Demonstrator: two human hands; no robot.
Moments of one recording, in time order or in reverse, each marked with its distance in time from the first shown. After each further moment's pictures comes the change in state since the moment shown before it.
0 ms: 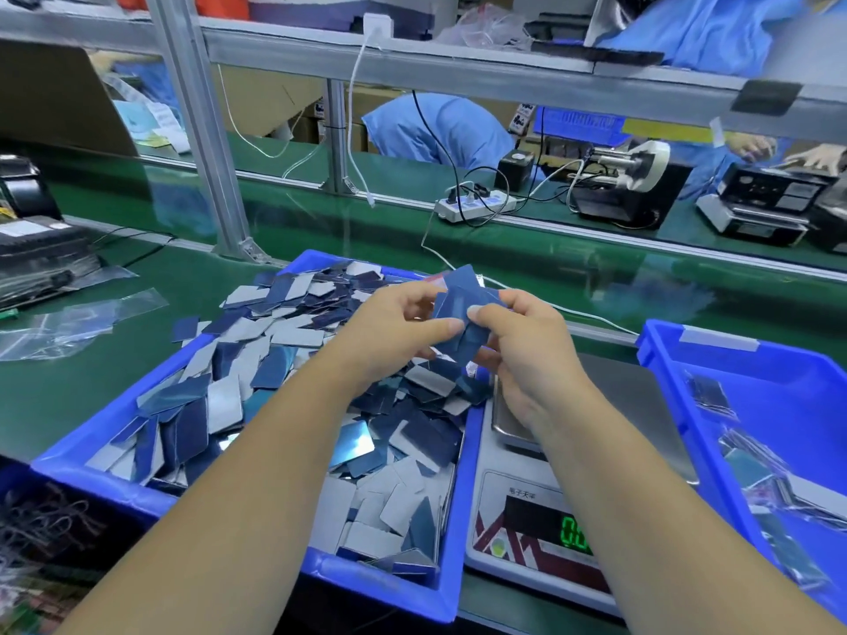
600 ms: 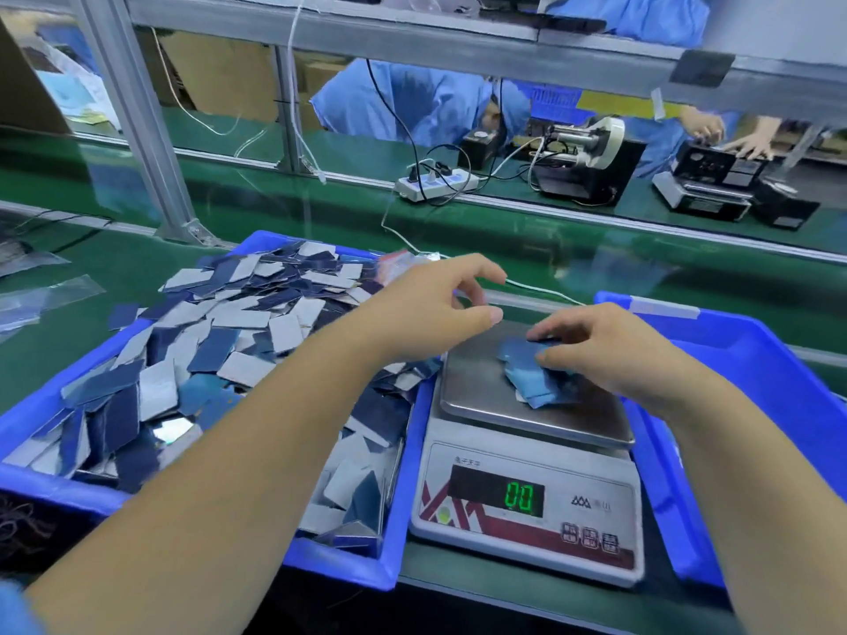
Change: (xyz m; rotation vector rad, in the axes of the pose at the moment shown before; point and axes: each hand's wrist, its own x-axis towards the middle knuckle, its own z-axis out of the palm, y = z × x) left_hand 0.010 0.040 0.063 0.357 -0.177 0.151; right_hand -0.010 -0.030 -0.138 -1.031 -0.160 -0.081
